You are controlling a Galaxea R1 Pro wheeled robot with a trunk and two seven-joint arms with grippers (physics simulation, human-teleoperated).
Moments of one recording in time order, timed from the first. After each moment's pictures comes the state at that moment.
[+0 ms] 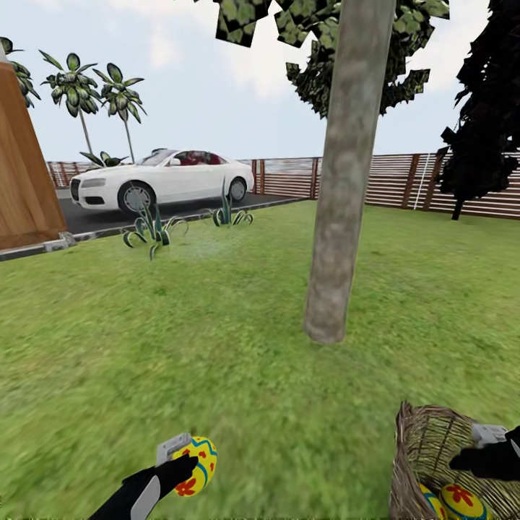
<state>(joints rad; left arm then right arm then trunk) -0.48 -0.02 0.14 -0.37 0.26 0.21 -0.08 -0.55 -0.60 0.09 -0.53 -0.07 0.72 0.53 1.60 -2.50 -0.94</state>
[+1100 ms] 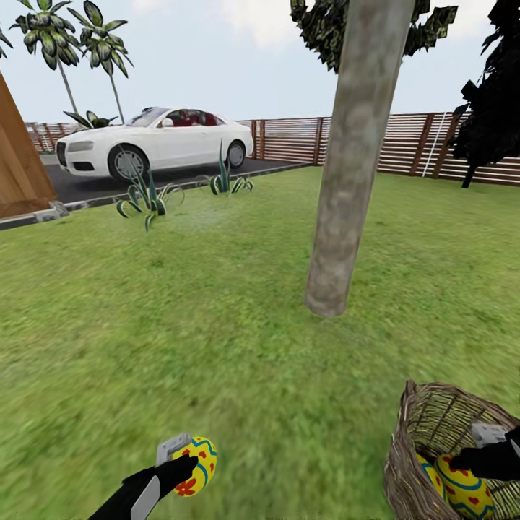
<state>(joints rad) -0.48 -0.02 0.14 -0.37 0.26 0.21 -0.08 -0.55 -0.60 0.09 -0.53 -0.07 0.72 0.53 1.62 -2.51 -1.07</state>
